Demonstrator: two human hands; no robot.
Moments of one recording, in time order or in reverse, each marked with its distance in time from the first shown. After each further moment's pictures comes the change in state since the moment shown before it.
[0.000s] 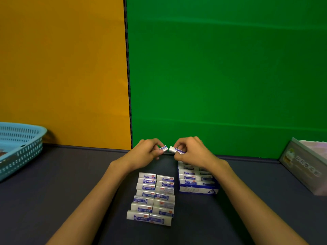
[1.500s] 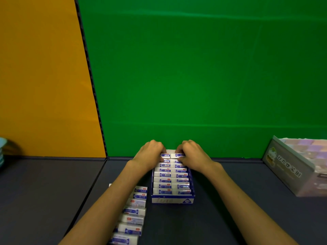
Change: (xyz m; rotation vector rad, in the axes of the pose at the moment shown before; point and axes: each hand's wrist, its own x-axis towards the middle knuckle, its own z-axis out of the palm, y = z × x) left_hand 0.091 0.040 0.078 0.415 -0.034 -0.036; right_hand 0.003 0.096 -0.015 -0.272 0.029 0.027
